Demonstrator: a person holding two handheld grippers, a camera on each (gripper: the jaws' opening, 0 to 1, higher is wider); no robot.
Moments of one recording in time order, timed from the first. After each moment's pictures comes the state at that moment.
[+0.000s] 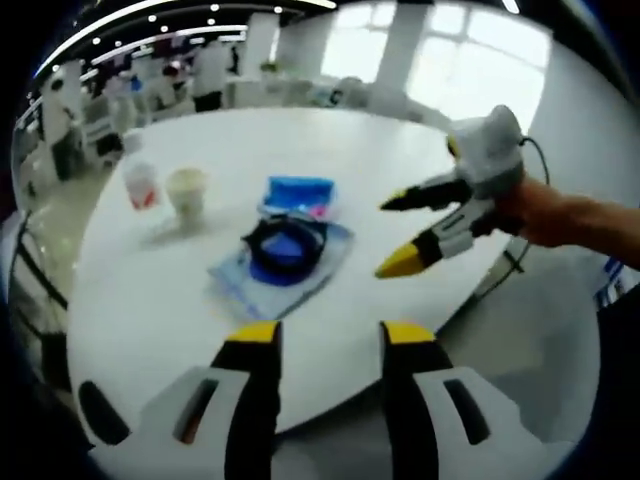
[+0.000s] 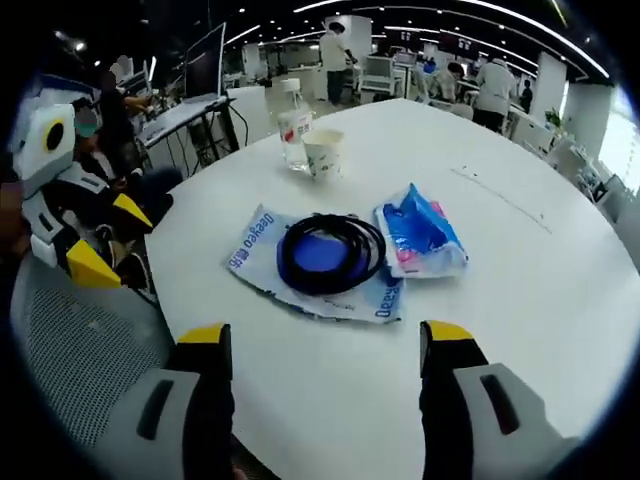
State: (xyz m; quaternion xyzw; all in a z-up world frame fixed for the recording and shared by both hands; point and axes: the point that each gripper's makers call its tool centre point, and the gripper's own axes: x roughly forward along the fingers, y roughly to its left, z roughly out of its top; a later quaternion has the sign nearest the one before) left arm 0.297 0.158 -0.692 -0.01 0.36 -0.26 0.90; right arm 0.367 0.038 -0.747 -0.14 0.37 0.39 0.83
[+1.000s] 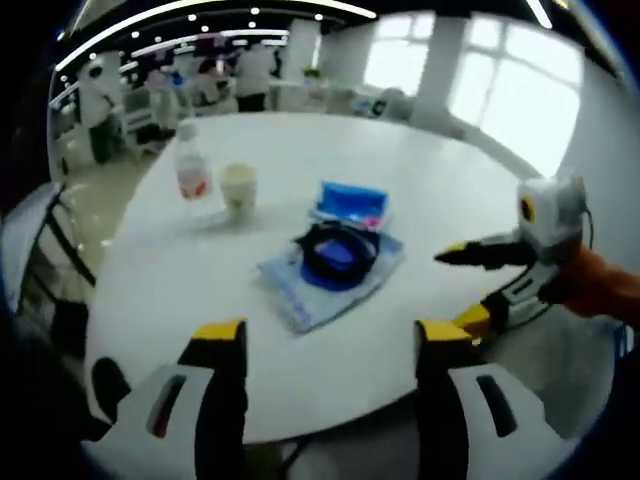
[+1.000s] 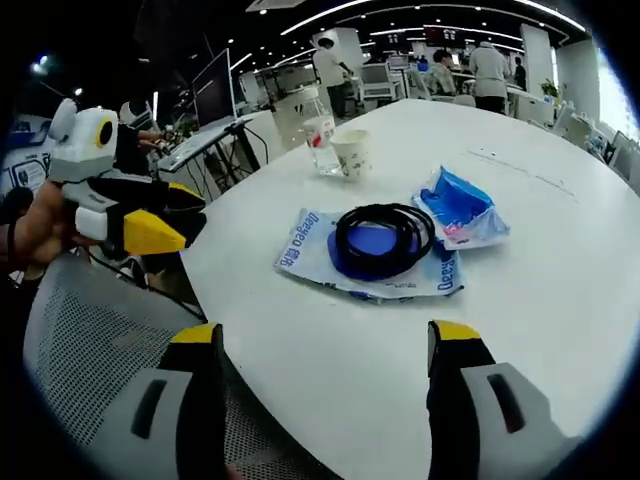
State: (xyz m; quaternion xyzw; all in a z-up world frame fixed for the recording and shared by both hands) left arm 0.314 0.210 -0.700 -0.05 0.37 -0.13 0.92; right arm 0.327 0.070 -0.750 -0.08 0.36 0.45 0.81
